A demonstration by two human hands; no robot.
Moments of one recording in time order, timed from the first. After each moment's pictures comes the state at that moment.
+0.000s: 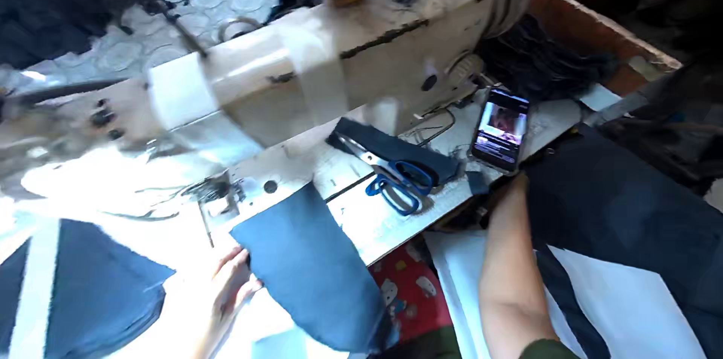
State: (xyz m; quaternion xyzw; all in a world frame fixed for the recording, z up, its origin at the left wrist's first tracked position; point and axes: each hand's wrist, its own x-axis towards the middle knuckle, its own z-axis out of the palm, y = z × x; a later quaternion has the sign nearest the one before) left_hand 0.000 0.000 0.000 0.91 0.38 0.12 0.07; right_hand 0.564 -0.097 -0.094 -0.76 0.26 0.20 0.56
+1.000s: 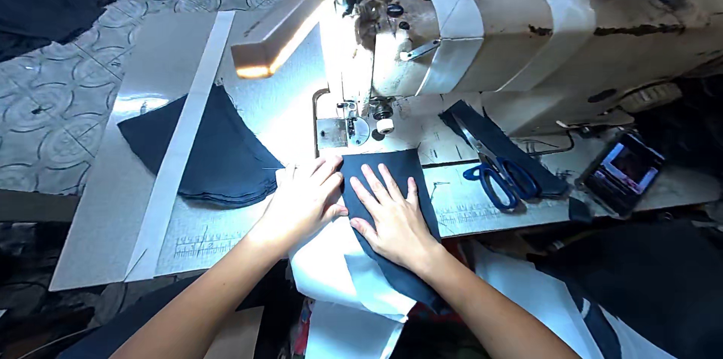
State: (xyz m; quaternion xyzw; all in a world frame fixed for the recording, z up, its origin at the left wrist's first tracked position) left_hand 0.007 0.004 0.006 0.91 0.40 0.10 0.07; right_hand 0.211 -0.055 0.001 -0.58 -0.79 0.20 0.06
